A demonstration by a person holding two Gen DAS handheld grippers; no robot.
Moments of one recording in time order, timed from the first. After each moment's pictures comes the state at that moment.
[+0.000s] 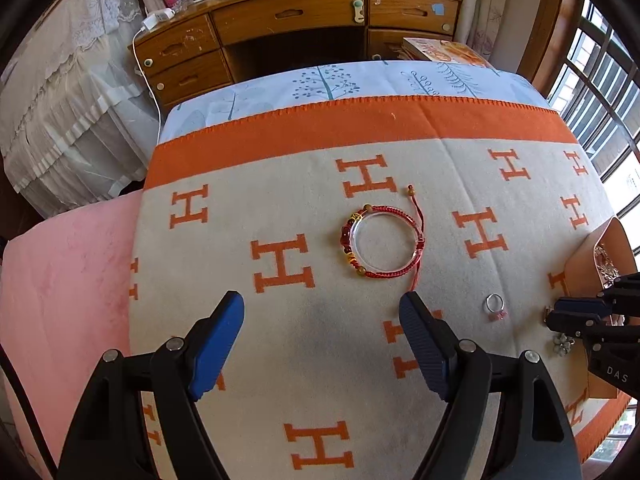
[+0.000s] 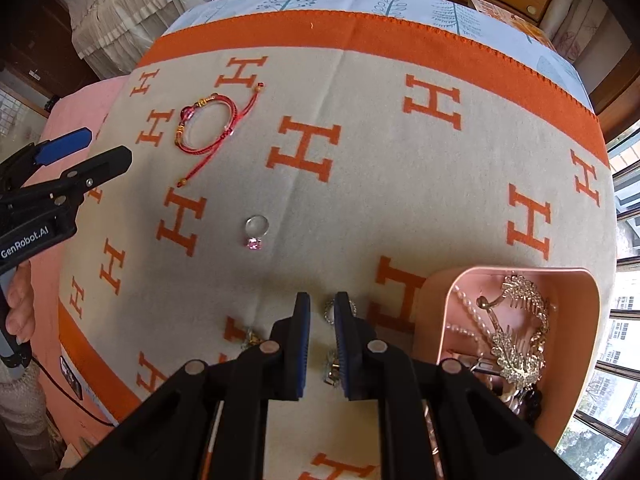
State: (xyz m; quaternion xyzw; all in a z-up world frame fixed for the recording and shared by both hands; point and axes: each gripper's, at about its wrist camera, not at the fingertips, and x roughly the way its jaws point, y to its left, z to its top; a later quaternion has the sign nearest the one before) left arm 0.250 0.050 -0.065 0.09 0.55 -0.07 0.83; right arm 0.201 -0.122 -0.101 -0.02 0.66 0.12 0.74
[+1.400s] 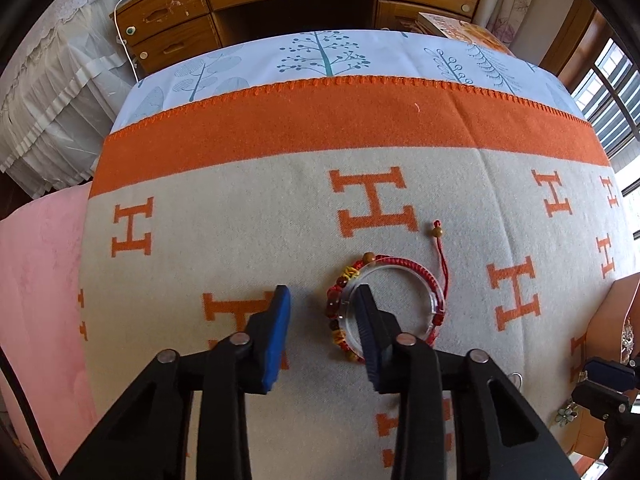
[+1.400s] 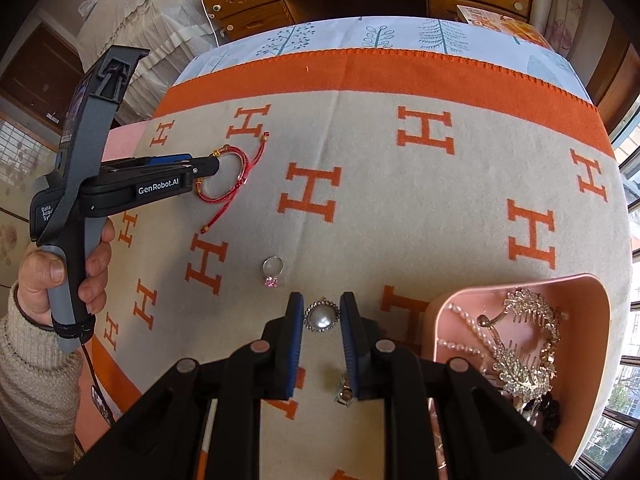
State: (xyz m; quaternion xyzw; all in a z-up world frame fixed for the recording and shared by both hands) left arm 0.324 0.035 -0.112 0.06 0.60 -0.07 0.80; right arm 0.208 -0.141 -0.080 0.07 0.61 0.14 0.77
